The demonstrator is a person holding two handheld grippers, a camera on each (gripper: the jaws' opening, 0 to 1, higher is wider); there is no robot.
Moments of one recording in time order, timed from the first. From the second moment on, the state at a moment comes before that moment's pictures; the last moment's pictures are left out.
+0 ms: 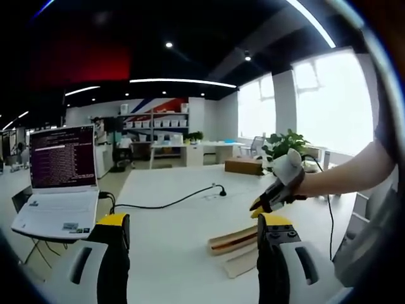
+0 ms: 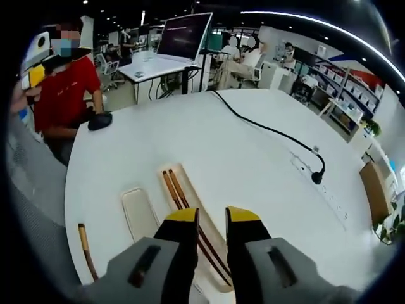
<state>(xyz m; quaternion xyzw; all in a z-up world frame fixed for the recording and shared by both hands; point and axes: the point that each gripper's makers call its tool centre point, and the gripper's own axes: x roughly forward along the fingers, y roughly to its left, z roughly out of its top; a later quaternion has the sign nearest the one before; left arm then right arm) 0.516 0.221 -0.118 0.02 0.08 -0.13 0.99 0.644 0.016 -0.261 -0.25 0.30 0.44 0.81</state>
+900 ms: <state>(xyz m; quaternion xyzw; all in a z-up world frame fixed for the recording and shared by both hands) 0.514 0.222 -0.111 0.02 0.06 -0.13 0.99 0.599 -0.019 -0.228 -0.24 0.29 0.42 0.82</state>
